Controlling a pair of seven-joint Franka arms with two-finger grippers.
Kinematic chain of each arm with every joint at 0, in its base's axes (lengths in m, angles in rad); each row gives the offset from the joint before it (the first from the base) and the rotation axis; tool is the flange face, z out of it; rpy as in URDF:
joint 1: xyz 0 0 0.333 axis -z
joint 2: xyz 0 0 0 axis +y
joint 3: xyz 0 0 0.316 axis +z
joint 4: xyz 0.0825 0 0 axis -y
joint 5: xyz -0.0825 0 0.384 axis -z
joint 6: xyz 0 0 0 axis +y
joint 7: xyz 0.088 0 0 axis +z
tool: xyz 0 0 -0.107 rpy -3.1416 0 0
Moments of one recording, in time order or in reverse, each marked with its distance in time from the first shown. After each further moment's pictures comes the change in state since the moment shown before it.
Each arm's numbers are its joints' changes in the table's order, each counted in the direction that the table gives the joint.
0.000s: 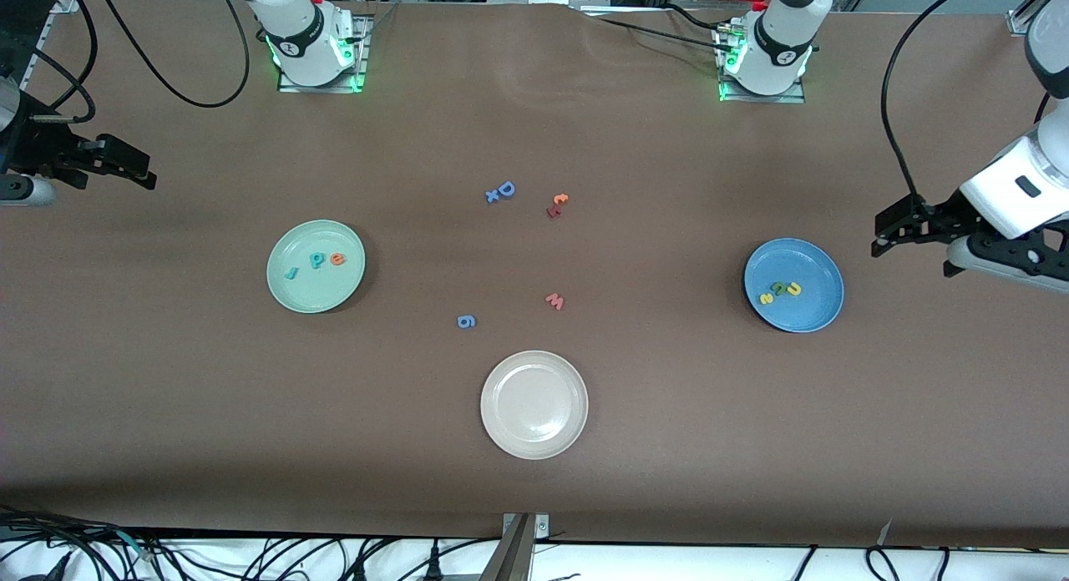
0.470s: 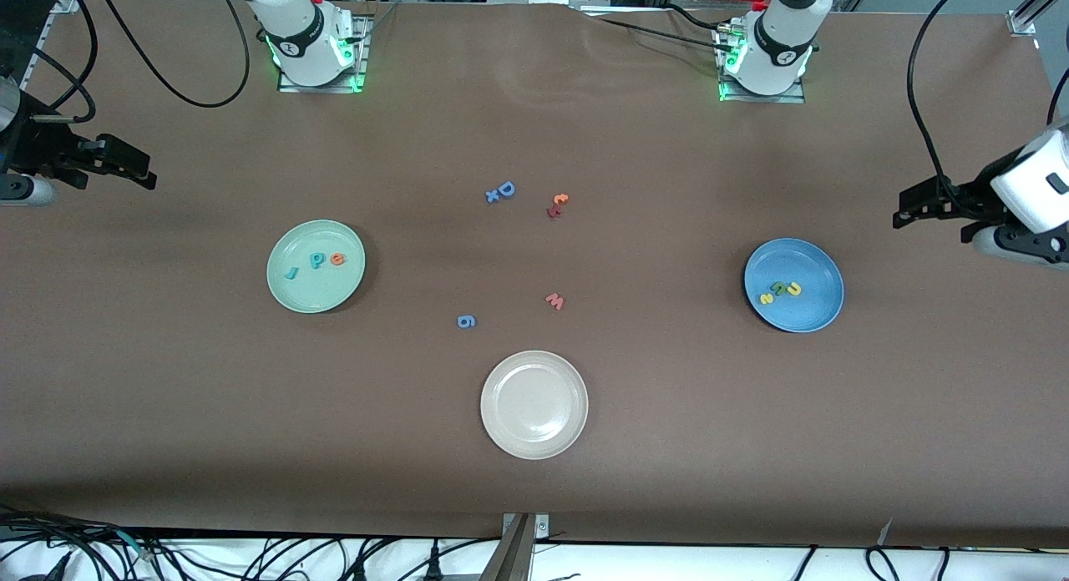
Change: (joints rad) left arm -0.051 -0.049 -0.009 -0.053 -0.001 0.112 0.000; right arm 0.000 0.000 0.000 0.000 0.000 0.000 0.000
